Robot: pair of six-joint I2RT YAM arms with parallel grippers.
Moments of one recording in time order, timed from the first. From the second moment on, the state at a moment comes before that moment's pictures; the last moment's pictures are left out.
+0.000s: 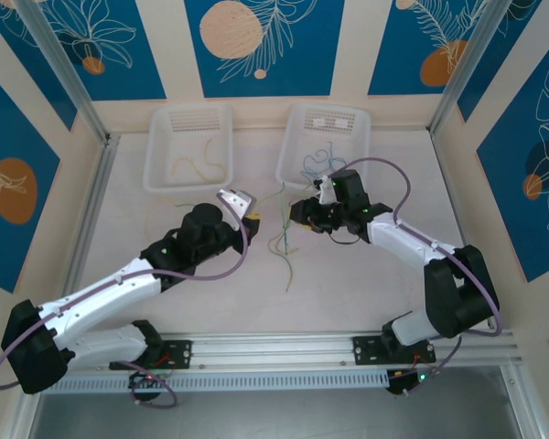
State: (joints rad) left arm -0.83 1.09 0.81 -0.10 -0.05 -0.16; right arm 0.42 1.46 0.89 -0.20 -0.60 0.76
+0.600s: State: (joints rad) left arm -0.83 1.09 0.80 -0.09 -0.05 -0.16; right arm 0.47 1.50 0.96 -0.19 -0.51 0.72
